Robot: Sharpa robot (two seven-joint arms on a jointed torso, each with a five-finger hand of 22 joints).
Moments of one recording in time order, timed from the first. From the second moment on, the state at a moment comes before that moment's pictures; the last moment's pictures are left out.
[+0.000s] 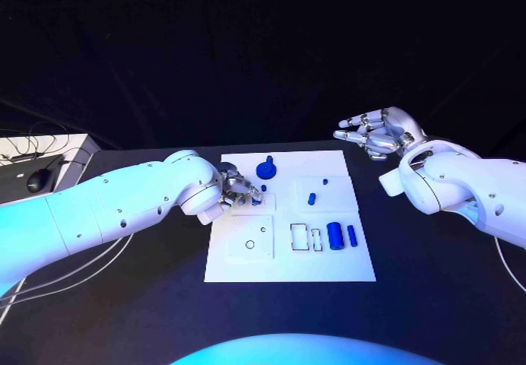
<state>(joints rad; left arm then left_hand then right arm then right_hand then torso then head) 1.19 -0.65 0.01 1.38 -0.84 -0.09 -0.61 1.01 -0.06 0.50 -0.09 0.42 1.06 0.07 0.18 0.96 1.39 -0.07 0.67 0.80 1.42 -0.11 1.26 1.08 0.07 1.28 -0.12 1.24 1.15 1.28 -0.88 -0.09 1.45 -0.65 -0.54 0.17 1.19 -0.04 -0.06 0.00 0.35 0.98 0.15 0.07 0.07 1.09 0.06 0.96 1.08 1.44 -0.03 1.13 1.08 0.07 1.47 -0.04 1.21 1.31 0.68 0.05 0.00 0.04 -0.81</state>
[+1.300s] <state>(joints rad) 1.20 -0.60 0.01 1.31 -0.90 -0.01 -0.65 1.02 -0.06 0.51 -0.11 0.42 1.07 0.07 0.16 0.96 1.40 -0.07 0.67 0.81 1.42 -0.11 1.27 1.08 0.07 1.29 -0.12 1.23 1.16 1.27 -0.88 -0.09 1.45 -0.65 -0.53 0.17 1.19 -0.04 -0.06 0.00 0.35 0.98 0.15 0.07 0.07 1.09 0.06 0.96 1.08 1.44 -0.03 1.13 1.08 0.07 1.47 -0.04 1.21 1.31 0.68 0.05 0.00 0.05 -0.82</state>
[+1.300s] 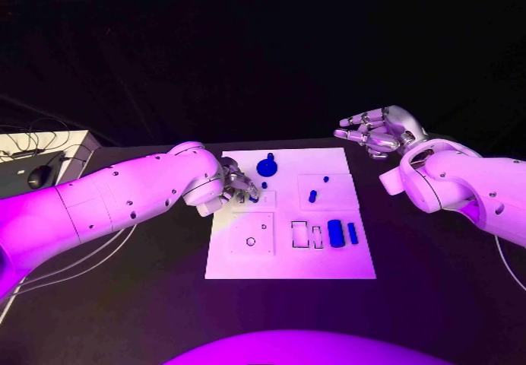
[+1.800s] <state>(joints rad) 1.20 -0.61 0.01 1.31 -0.91 0.00 -0.66 1.02 -0.06 0.51 -0.11 0.42 1.07 0.07 0.15 0.96 1.40 -0.07 0.67 0.81 1.42 -0.11 1.27 1.08 0.07 1.29 -0.12 1.23 1.16 1.27 -0.88 -0.09 1.45 -0.65 -0.53 0.17 1.19 -0.04 -0.06 0.00 0.35 0.98 0.15 0.07 0.07 1.09 0.06 0.96 1.08 1.44 -0.03 1.13 1.08 0.07 1.47 -0.04 1.21 1.31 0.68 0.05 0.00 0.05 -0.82</state>
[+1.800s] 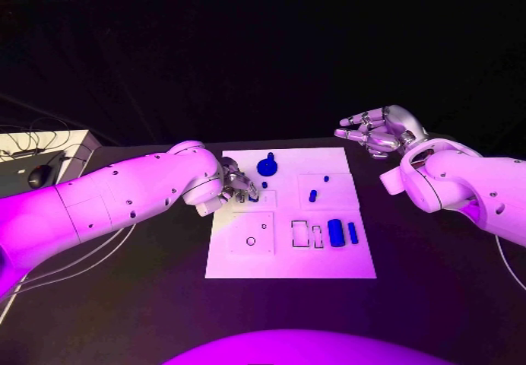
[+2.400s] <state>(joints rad) 1.21 -0.59 0.00 1.29 -0.91 0.01 -0.67 1.03 -0.02 0.40 -0.09 0.40 1.09 0.06 0.16 0.98 1.41 -0.09 0.68 0.81 1.42 -0.11 1.27 1.08 0.07 1.29 -0.12 1.23 1.17 1.27 -0.88 -0.09 1.45 -0.65 -0.53 0.17 1.19 -0.04 -0.06 0.00 0.35 0.98 0.15 0.07 0.07 1.09 0.06 0.96 1.08 1.44 -0.03 1.13 1.08 0.07 1.47 -0.04 1.21 1.31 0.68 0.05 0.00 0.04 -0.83</state>
